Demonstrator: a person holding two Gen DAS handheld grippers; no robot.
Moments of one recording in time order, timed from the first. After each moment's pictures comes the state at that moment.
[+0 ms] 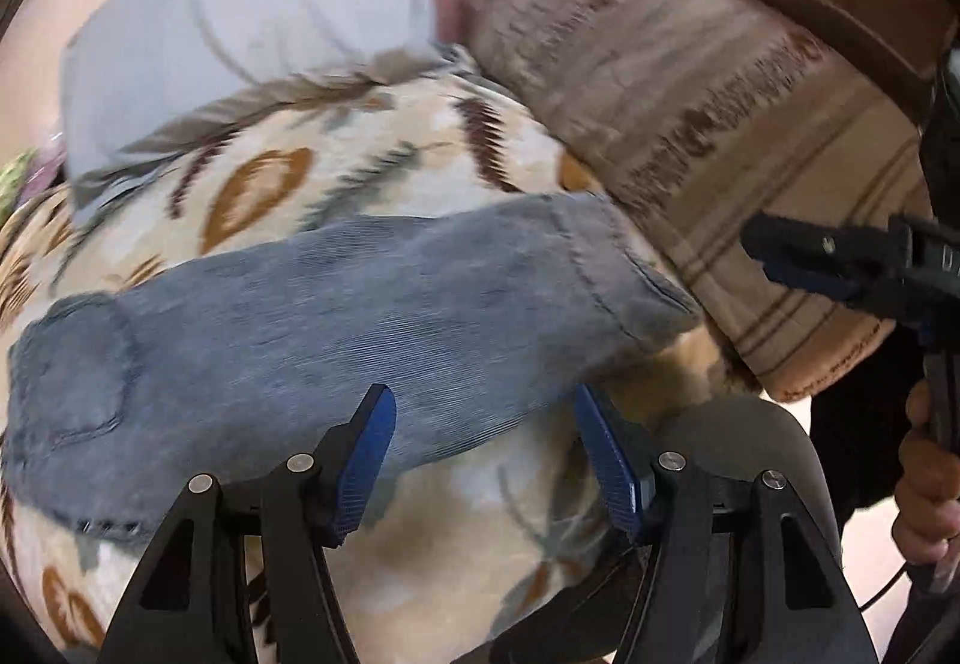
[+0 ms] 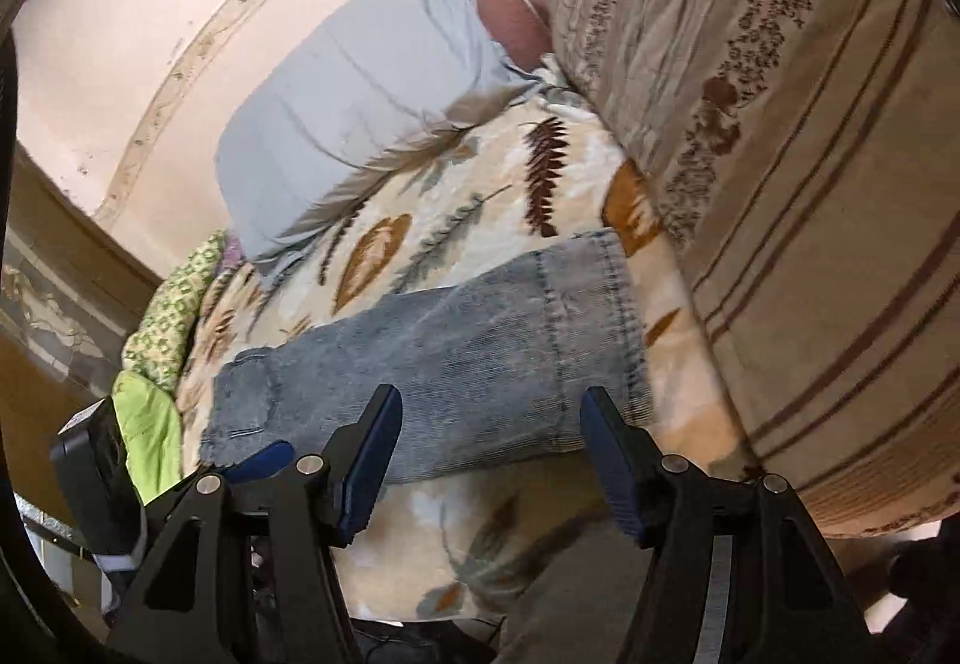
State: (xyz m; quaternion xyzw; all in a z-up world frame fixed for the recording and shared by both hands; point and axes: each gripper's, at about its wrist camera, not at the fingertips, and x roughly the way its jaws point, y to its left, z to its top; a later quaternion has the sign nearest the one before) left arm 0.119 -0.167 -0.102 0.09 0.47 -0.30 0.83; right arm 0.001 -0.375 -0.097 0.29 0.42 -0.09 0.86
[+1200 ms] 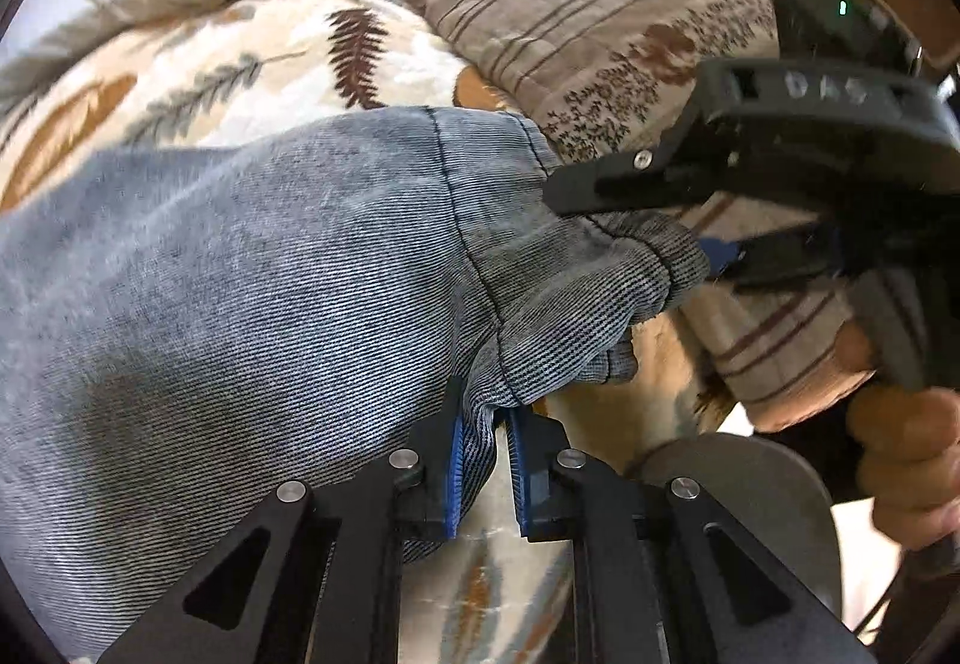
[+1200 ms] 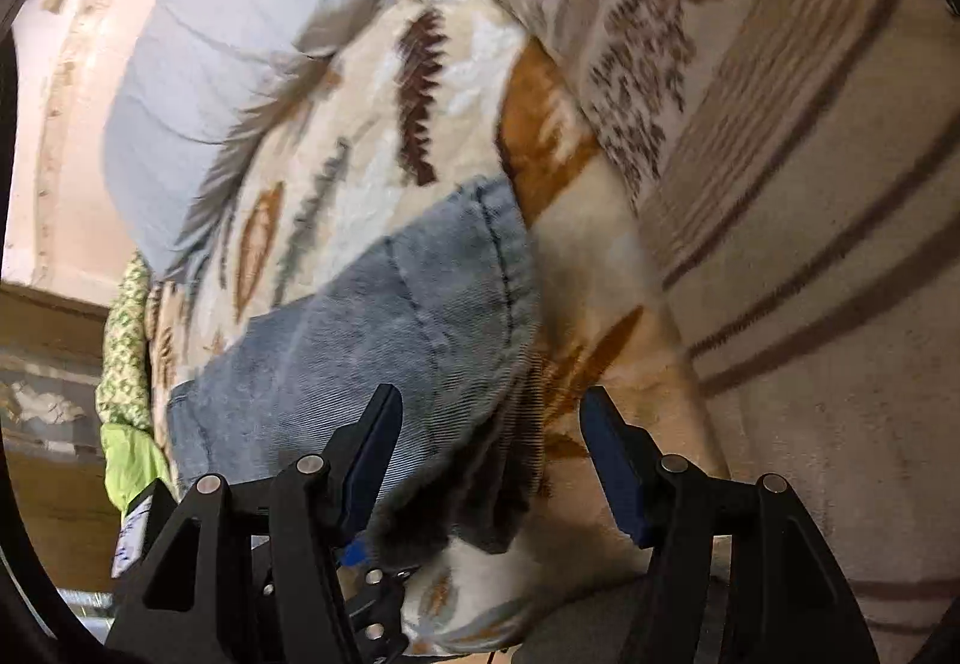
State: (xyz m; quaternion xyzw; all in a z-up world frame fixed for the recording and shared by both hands) left arm 0.190 -0.254 -0.226 0.02 0.52 -0.39 0.76; right arm 0.078 -0.445 -0.200 0.39 0.53 -0.11 0.74
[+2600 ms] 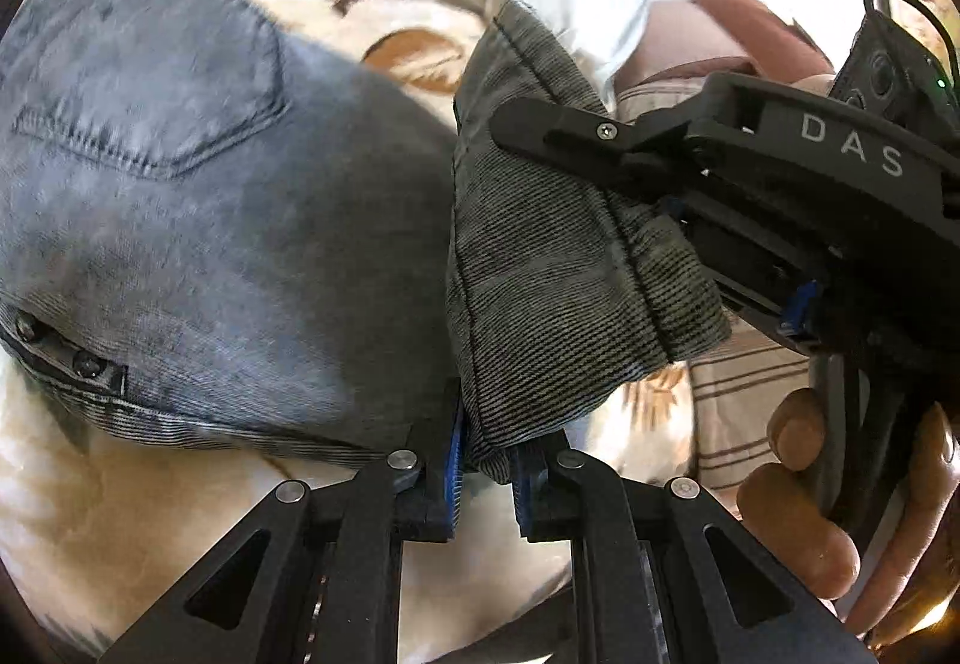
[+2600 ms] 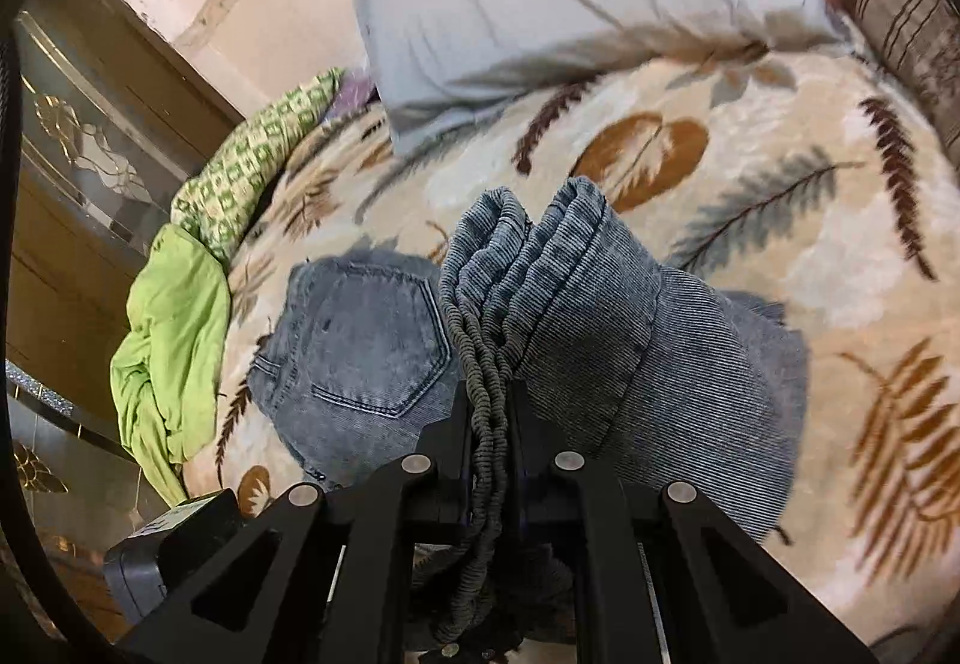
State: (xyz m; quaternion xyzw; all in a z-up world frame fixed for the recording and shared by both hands) left arm 0.180 0.008 -0.219 -0.24 0.53 -0.24 0.77; right arm 0.198 -0.165 -0.152 0.21 0.50 0.10 0.83
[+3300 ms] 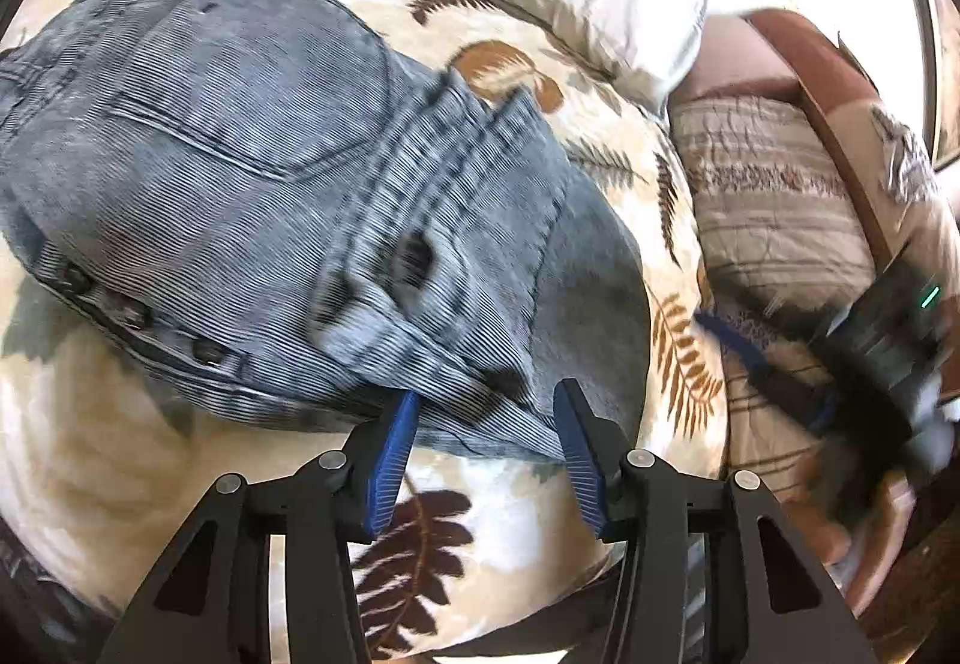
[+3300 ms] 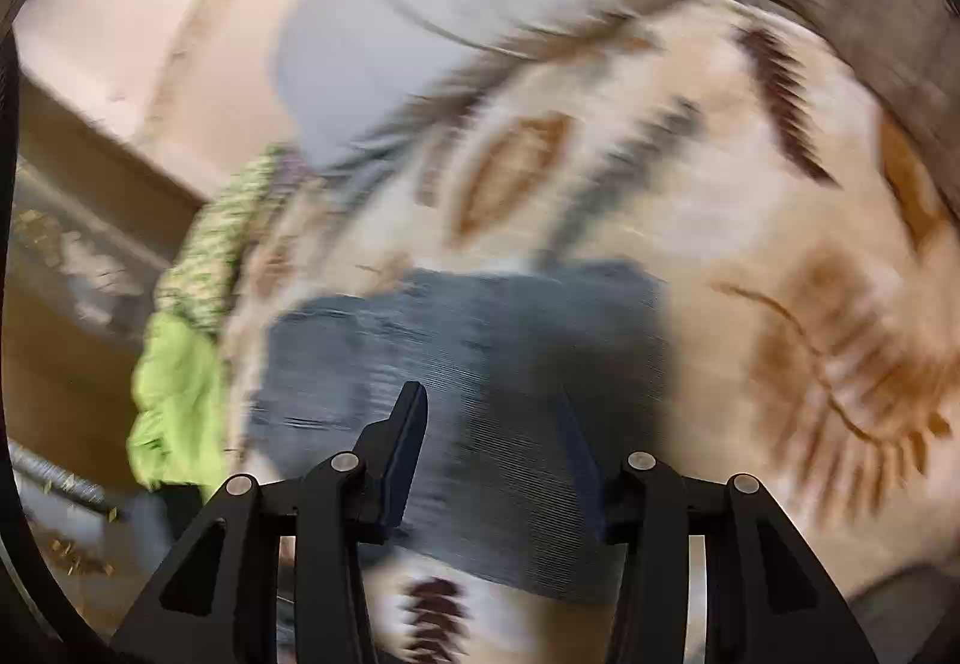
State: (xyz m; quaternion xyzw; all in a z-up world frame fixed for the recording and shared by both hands) left arm 0.167 0.038 -0.199 -0.24 0.55 -0.19 0.78; right arm 0.144 -0.255 -0.161 0.30 0.49 0.02 0.82
